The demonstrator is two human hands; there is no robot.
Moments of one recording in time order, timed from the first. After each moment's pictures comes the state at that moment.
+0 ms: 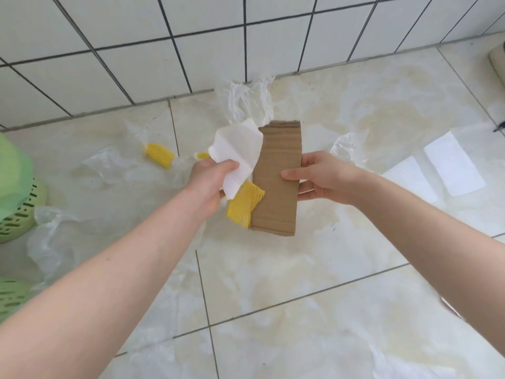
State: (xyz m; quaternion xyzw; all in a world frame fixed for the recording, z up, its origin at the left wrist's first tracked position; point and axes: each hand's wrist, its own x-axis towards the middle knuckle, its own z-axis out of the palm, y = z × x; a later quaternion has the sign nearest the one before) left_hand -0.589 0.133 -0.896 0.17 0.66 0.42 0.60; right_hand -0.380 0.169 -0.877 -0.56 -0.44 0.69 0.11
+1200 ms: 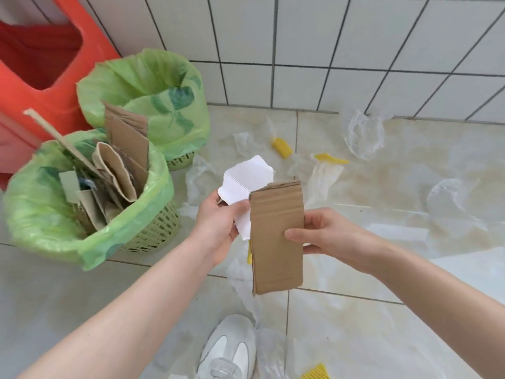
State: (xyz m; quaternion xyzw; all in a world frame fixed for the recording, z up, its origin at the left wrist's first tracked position) left_hand -0.707 -0.093 -0.830 0.06 0.62 0.58 0.52; right_hand -0.519 -0.003 -0.816 -0.36 -0.59 0.73 -0.02
